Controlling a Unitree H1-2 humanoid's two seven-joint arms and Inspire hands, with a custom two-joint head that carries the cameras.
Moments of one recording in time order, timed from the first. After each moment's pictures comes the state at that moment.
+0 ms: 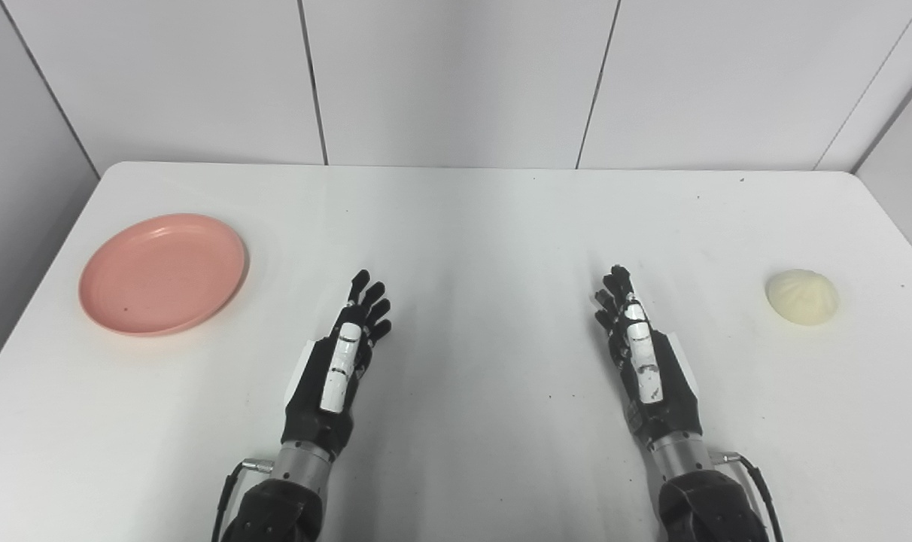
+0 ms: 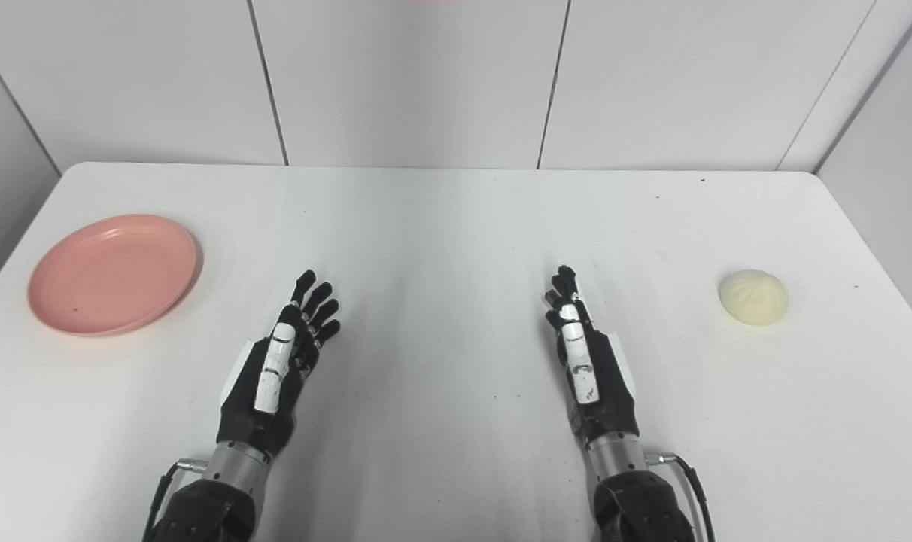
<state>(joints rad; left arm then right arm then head) 0.00 -0.06 -0.11 -0.08 -0.05 0.05 -0.12 -0.03 -0.06 -0.02 -0.09 0.09 0.01 0.09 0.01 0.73</state>
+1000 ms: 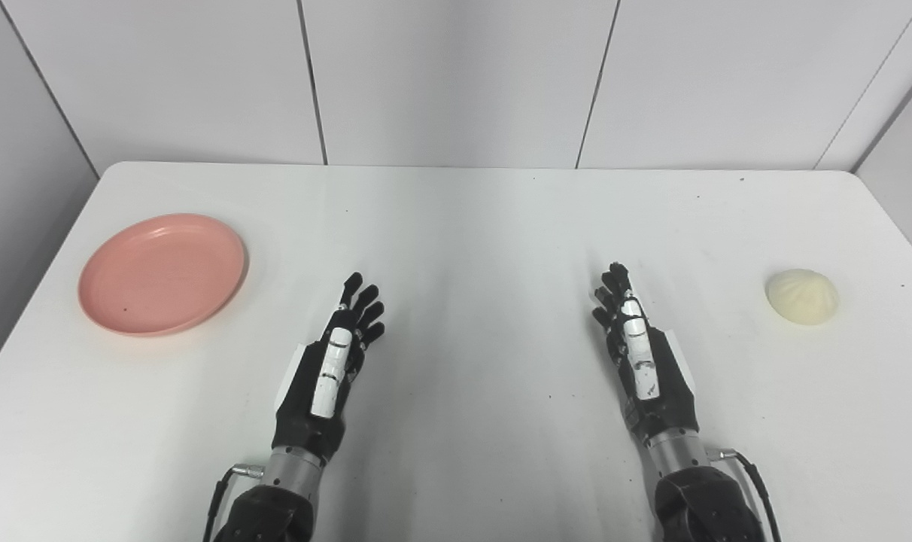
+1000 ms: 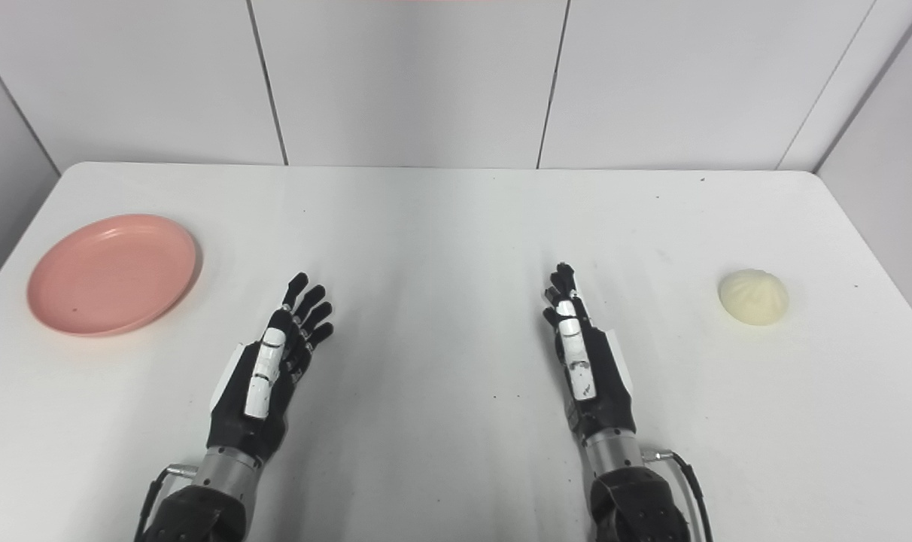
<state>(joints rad) 0.01 -0.05 -0.11 -0.09 -0.05 0.04 -0.12 -0.03 -0.06 0.00 -0.09 0.09 0.01 0.08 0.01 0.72</state>
